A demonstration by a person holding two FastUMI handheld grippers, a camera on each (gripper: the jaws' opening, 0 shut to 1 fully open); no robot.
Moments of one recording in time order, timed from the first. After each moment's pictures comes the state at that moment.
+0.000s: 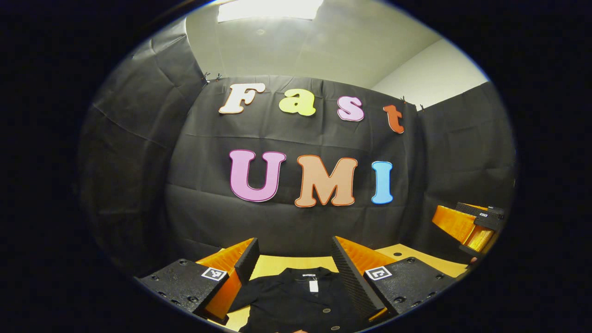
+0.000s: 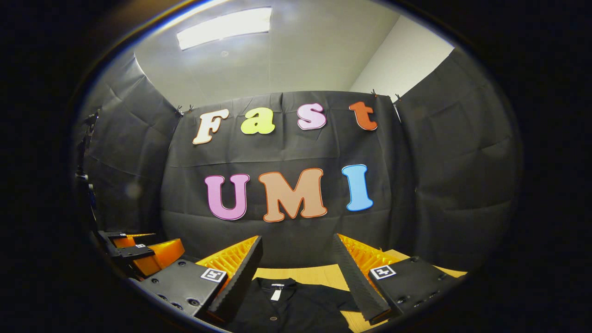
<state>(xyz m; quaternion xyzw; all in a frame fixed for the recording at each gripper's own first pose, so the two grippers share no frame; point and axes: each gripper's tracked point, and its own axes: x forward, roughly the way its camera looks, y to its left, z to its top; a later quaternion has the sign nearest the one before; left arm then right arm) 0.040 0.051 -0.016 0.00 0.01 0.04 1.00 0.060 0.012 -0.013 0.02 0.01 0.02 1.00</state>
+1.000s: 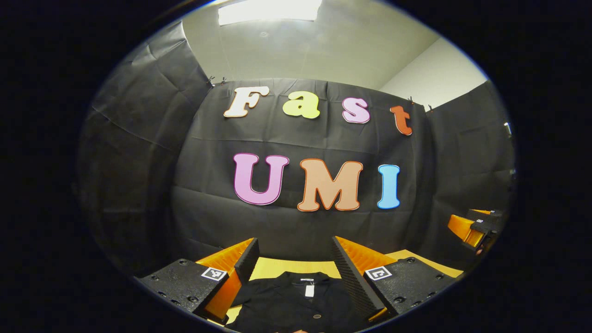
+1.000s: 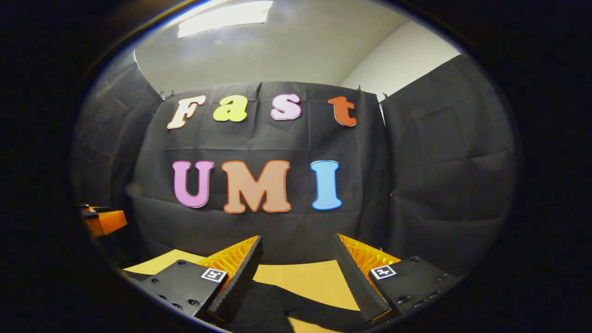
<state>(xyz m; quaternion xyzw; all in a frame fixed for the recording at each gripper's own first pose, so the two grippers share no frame) 0.059 0.017 -0.010 0.01 0.00 0.08 1.00 0.109 -0.150 -0.036 -0.02 0.05 -0.06 1.00</state>
